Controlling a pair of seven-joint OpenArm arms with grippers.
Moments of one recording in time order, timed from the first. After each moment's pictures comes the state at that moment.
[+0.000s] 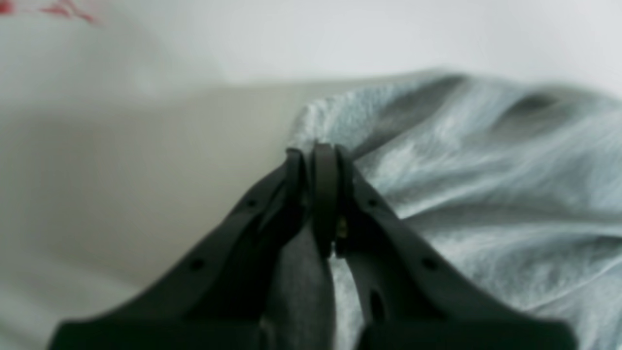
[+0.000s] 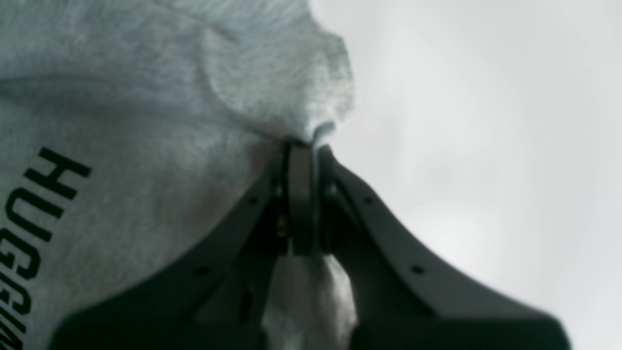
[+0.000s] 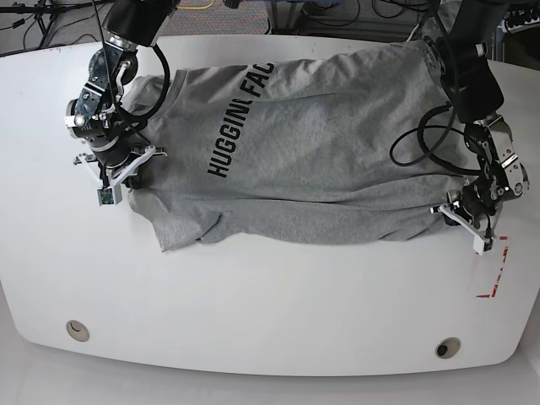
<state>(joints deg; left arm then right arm) -20.1 -13.3 -27.2 67.3 -11.7 -25.8 53.3 -1.9 3.0 29.3 94.0 4.2 32.1 -45.5</state>
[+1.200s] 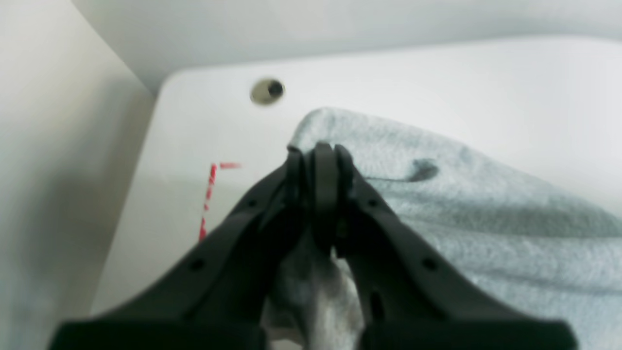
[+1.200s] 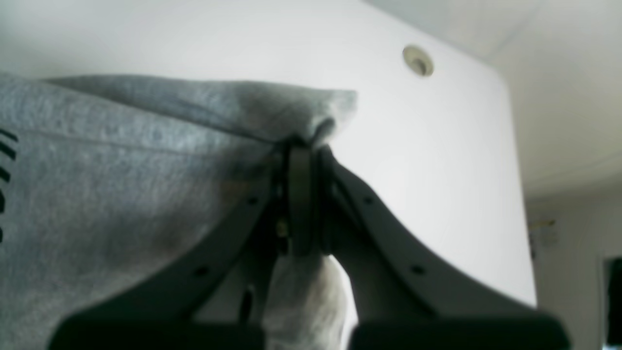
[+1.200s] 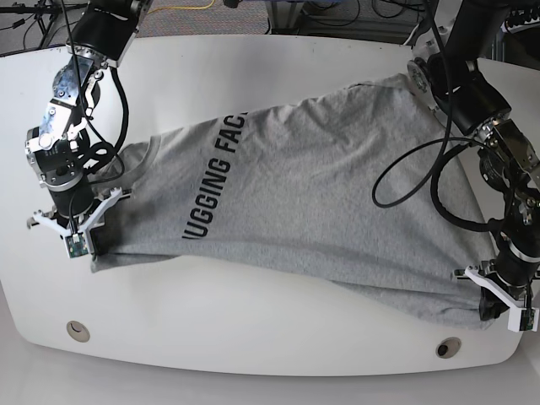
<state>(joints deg) -27.8 -10.3 -26.8 103.6 -12.6 -28.9 64.7 4.3 14.1 23.7 108.6 4.6 32.7 -45.8</state>
